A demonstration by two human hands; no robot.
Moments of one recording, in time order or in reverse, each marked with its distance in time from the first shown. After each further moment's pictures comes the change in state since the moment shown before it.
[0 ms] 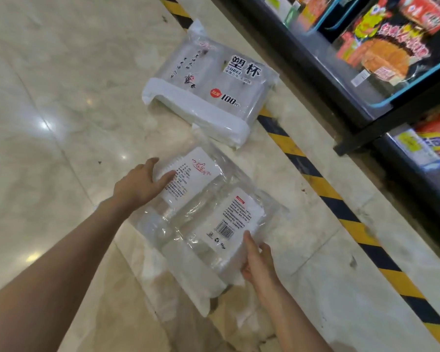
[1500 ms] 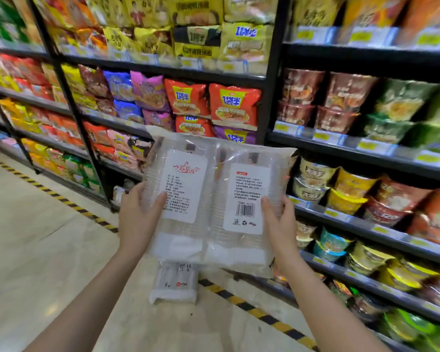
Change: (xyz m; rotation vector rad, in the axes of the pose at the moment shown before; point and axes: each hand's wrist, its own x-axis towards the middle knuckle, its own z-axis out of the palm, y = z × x) left_hand -0.526 0.367 -0.632 -0.615 0.522 0.701; right_hand -0.813 -0.322 -0.214 0.426 0.493 -1.130
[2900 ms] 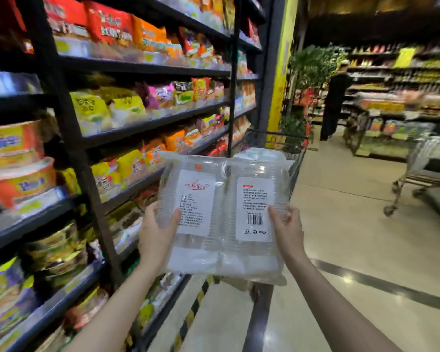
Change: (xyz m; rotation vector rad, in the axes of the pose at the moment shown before) left_hand -0.691 0.622 0.657 -0.634 -1.426 0.537; right_hand -0.203 -0.042 -0.974 -0.242 1.629 0.045
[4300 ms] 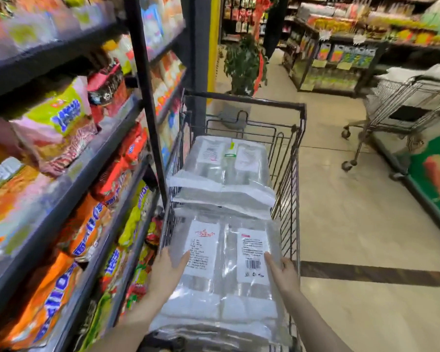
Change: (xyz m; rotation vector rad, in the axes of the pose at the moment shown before) left_hand 0.498 -0.230 0.567 0.416 -0.786 -0.280; right_hand 0.610 0.298 0.128 -0.322 0.209 0.718
